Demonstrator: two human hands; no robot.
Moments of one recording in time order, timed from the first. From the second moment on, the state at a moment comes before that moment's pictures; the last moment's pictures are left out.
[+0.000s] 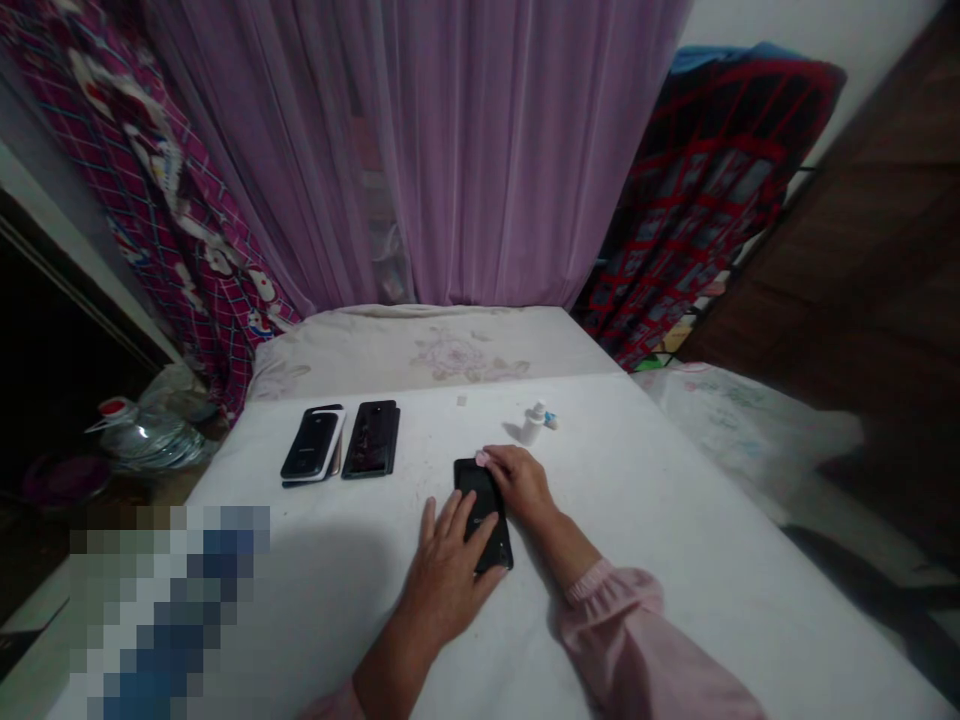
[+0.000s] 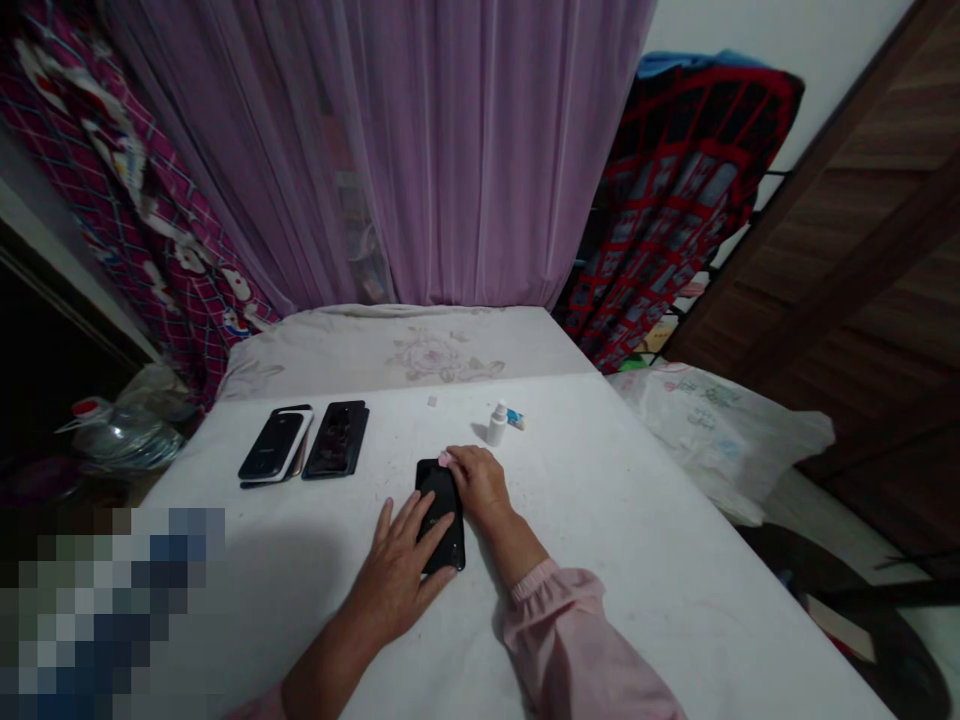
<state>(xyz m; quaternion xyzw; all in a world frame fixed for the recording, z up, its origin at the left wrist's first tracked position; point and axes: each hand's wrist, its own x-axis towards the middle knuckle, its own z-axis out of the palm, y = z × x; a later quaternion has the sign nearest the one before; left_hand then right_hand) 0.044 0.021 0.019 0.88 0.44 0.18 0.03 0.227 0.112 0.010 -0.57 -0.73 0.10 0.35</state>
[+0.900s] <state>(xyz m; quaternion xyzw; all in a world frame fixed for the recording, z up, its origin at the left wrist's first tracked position) 0.049 0.013 0.026 0.86 0.46 0.22 0.04 0.235 0.060 0.025 -0.53 -0.76 0.20 0.33</state>
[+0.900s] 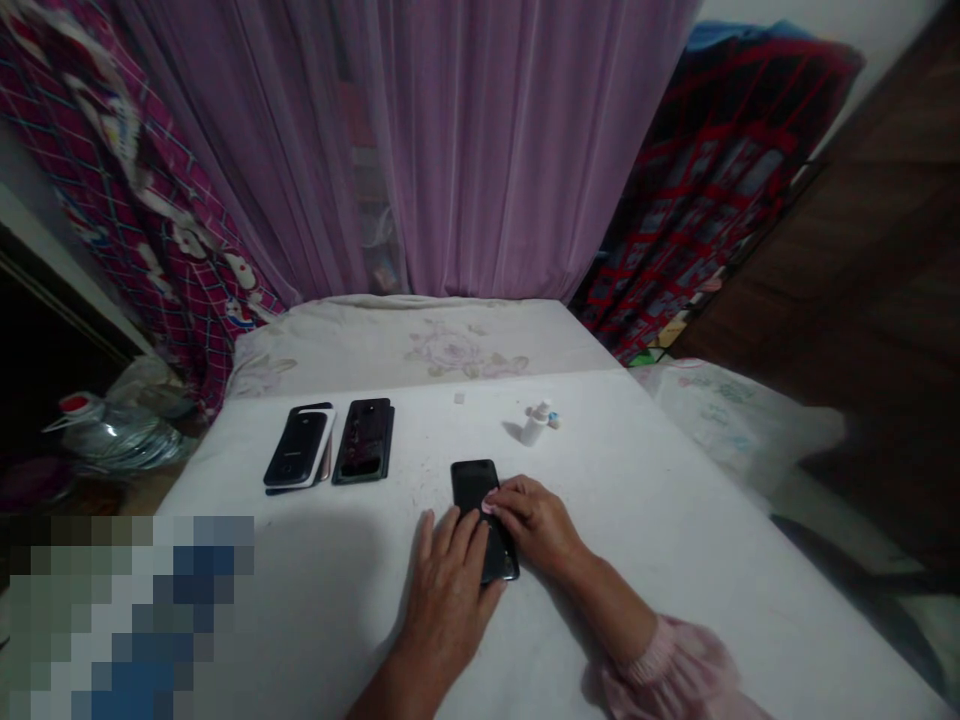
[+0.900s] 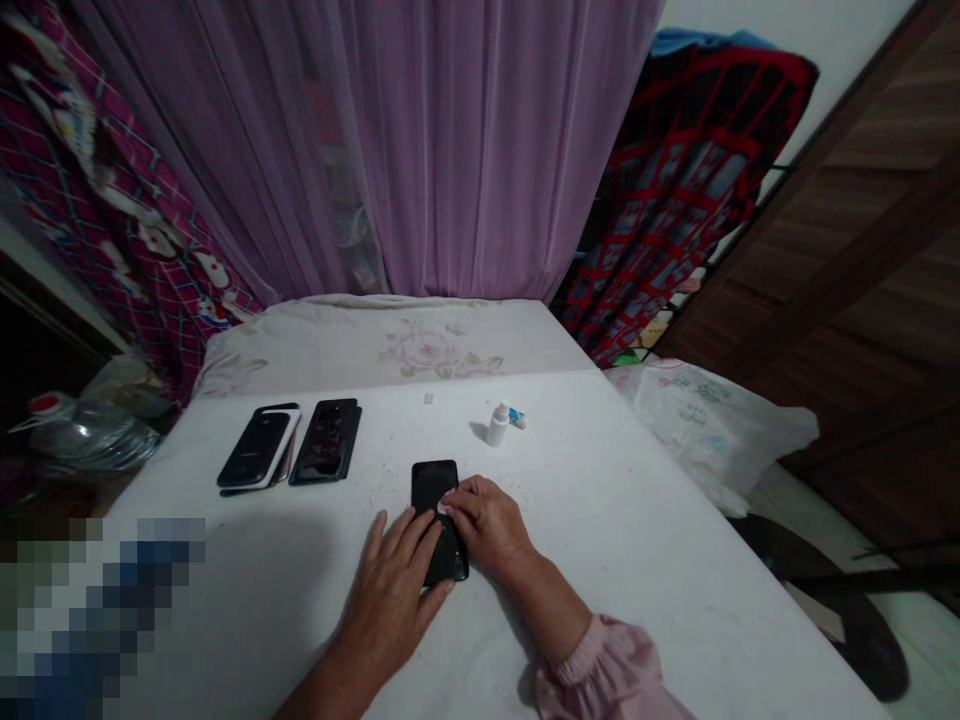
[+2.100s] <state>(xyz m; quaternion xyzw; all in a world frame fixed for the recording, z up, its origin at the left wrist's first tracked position) 0.053 0.005 0.032 0.85 0.49 0.21 0.05 0.212 0.102 0.044 -0.43 -0.86 0.20 0.21</state>
